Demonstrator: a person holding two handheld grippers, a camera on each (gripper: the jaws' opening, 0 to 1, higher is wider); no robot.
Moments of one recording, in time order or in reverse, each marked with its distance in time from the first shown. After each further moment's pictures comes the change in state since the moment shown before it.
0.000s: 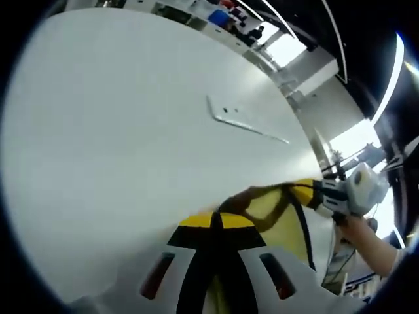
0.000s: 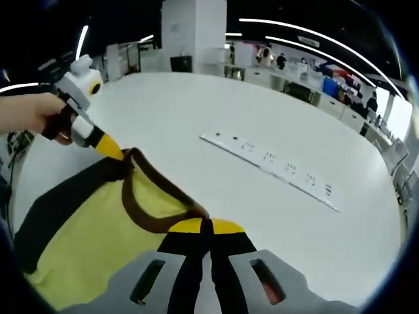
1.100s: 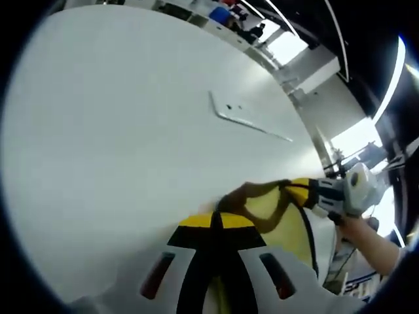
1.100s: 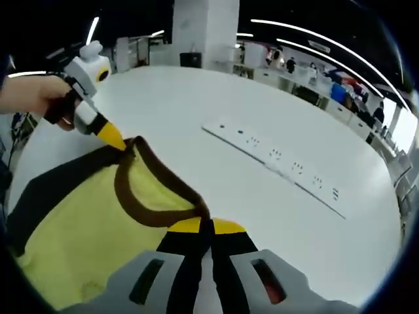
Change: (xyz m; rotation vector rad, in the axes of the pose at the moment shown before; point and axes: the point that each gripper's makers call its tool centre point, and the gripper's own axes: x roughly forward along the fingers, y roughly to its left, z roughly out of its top) left arm 0.008 0.003 -0.001 0.001 0.016 0.007; right arm 0.010 0.001 -0.012 -0.068 0.006 0.030
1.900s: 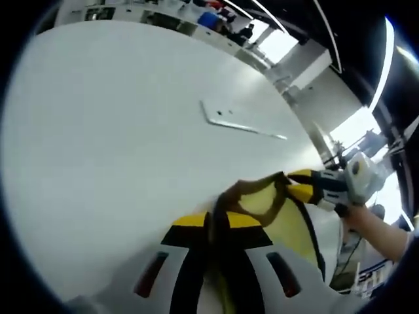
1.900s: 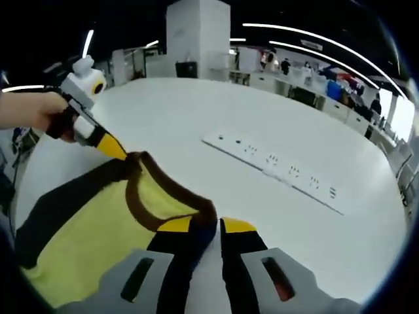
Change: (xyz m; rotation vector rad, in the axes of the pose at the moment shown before) left arm -0.019 -0.006 0.003 0.101 -0.042 0.002; right arm -0.018 0.011 0.015 0.062 -0.061 0.018
